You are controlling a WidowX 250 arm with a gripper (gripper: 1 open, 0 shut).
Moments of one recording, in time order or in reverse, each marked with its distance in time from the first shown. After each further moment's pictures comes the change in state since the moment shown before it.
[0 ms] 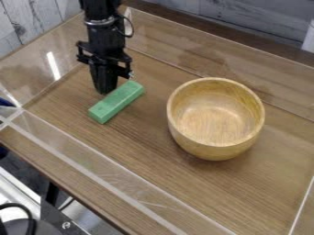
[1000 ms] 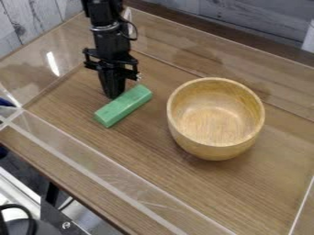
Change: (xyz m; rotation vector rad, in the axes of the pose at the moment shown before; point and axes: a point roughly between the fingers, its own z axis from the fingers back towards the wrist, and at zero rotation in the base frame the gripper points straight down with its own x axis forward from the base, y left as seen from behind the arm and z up) arm 0.021 -0.022 -0.008 -0.055 -0.022 -0.018
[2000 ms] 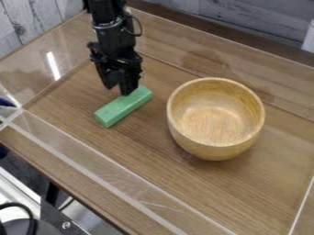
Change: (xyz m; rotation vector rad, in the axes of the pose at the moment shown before) arm -0.001 0.000 0.011 0.040 -0.122 -0.037
